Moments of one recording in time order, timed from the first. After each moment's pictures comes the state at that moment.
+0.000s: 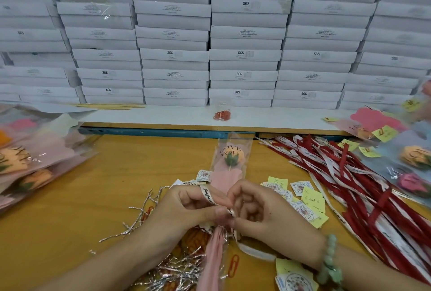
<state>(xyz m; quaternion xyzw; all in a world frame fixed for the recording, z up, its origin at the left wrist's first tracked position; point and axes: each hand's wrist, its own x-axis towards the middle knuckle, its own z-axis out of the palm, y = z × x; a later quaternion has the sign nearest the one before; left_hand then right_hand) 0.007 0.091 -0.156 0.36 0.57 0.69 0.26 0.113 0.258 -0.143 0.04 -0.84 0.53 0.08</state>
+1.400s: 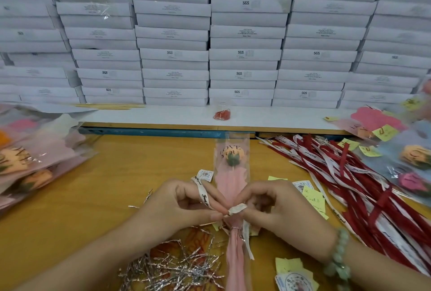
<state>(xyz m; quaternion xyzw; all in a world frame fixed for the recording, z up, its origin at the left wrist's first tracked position) 0.007 0.079 -0.128 0.44 0.63 0.58 0.25 0.119 0.271 -0.133 0.05 -0.89 0.44 0.15</state>
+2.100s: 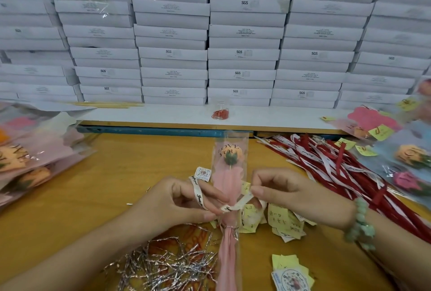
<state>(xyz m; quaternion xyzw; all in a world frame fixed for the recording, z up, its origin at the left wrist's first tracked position) -0.005 0.074 -0.132 0.47 0.66 0.53 0.26 0.117 0.304 -0.111 0.12 -0.86 0.50 0.02</state>
